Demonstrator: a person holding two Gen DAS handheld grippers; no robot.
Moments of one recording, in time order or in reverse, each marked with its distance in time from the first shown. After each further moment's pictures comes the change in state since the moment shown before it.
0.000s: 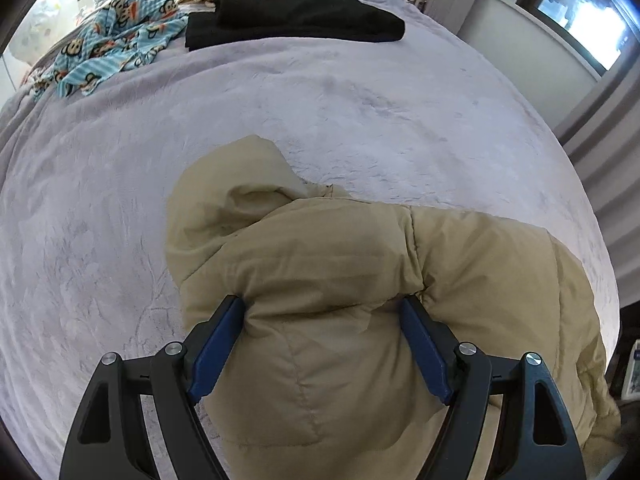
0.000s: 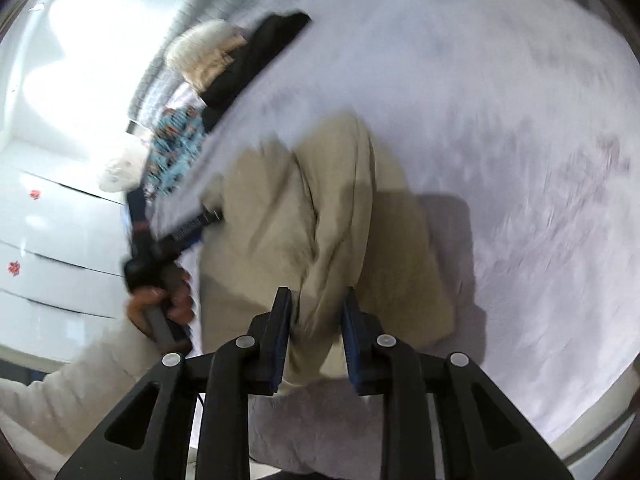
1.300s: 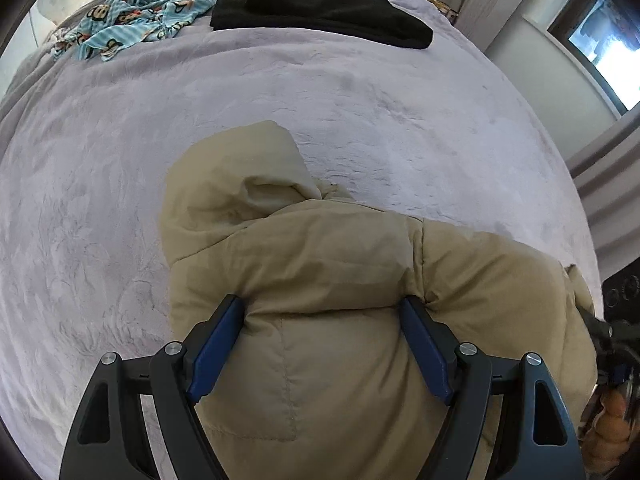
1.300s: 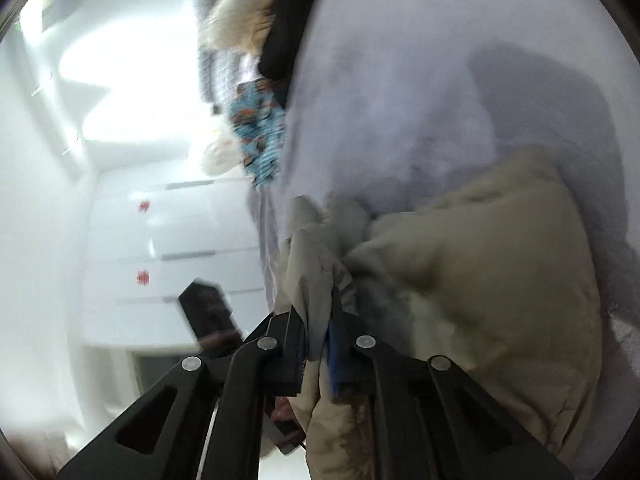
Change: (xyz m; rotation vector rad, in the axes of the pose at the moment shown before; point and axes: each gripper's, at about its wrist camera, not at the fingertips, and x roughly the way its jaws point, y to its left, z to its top) left arm 0.003 -0.006 0.000 -0.128 0.014 0.000; right arm 0.158 -0.012 0.133 0.151 0.319 0.546
